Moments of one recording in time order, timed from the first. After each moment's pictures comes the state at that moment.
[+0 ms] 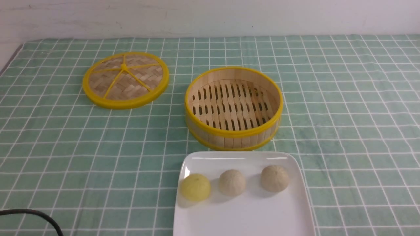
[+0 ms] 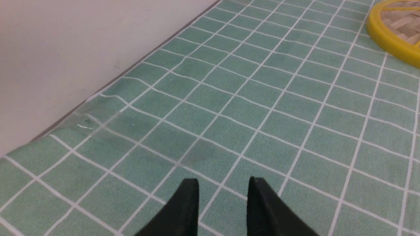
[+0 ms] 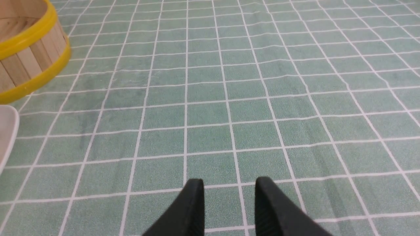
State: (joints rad) right arm -0.08 -0.02 0.01 0.08 0.40 0.00; left arm 0.21 0.03 -0.04 0.49 0.46 -0.57
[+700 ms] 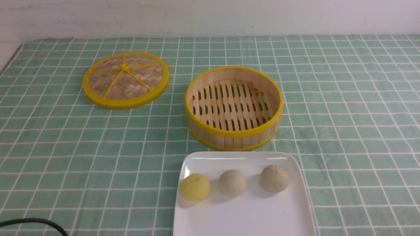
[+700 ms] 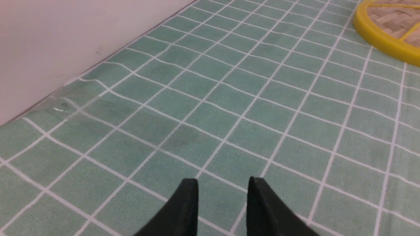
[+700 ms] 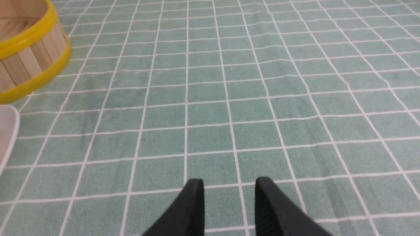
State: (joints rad) right arm -0.08 -0.02 0.01 0.08 0.40 0.00; left arm 0.21 -0.01 0.01 0.34 0.45 -0.44
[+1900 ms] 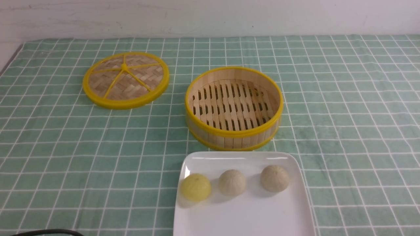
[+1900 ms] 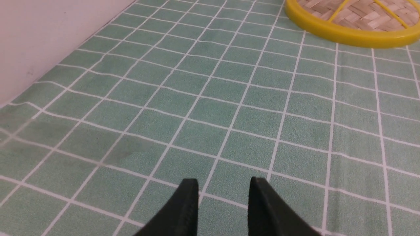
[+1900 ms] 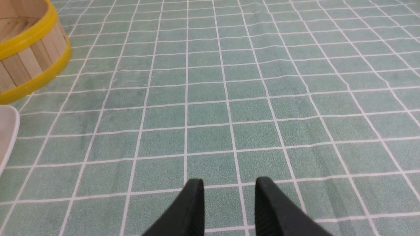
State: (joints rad) right arm -0.08 -0.02 0.01 0.08 0.40 0.00; left arm 0.21 -0.01 0.02 0.11 0.39 -0.16
